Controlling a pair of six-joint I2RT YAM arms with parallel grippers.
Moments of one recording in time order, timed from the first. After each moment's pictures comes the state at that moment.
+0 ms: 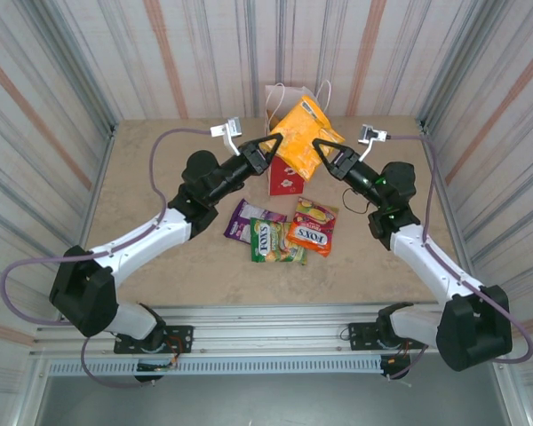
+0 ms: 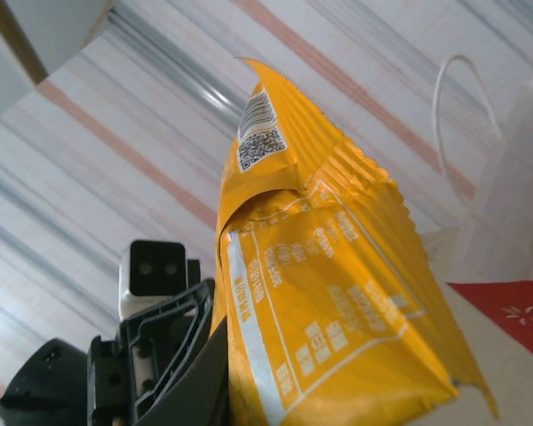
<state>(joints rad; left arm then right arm) -0.66 1.43 1.05 0.56 0.20 -0.89 0.31 1.16 0.79 0.62 -0.52 1.04</state>
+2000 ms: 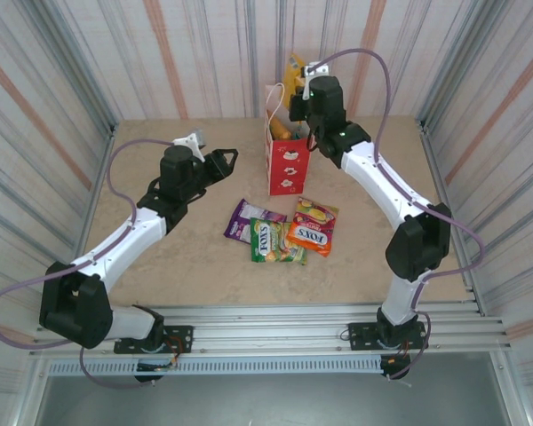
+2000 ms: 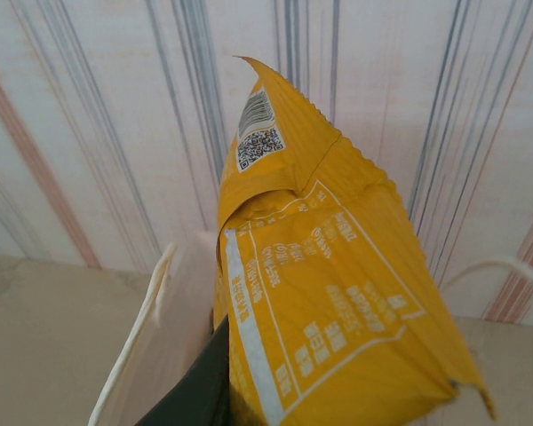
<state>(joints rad) -0.41 1.34 0.98 0.09 0.16 -0.76 0.49 1.81 1.77 -0.19 0.26 0.15</state>
